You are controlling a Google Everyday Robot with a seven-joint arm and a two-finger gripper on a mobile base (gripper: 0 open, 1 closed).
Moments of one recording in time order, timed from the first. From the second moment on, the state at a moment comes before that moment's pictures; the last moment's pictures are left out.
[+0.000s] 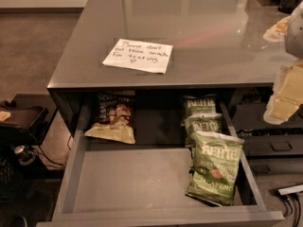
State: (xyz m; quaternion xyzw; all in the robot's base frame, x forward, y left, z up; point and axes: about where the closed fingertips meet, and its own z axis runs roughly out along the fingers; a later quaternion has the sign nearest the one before) arm 0.438 -0.217 0.976 -0.60 0.78 -0.03 0.16
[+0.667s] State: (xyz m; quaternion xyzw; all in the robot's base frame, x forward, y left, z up) arm 0.437 -0.215 0.963 -0.60 0.78 -0.01 0.17
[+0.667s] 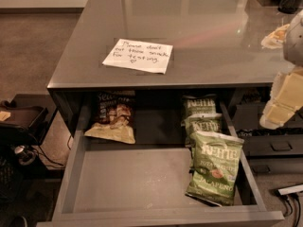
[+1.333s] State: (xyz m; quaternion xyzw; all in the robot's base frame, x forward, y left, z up) arm 0.429 -0.189 0.876 -0.57 0.79 0.06 0.21
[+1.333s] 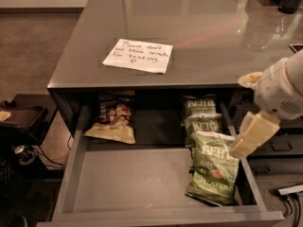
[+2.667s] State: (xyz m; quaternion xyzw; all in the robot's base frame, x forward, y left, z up) arm 0.430 -0.150 0.721 -0.58 0.78 0.10 0.21
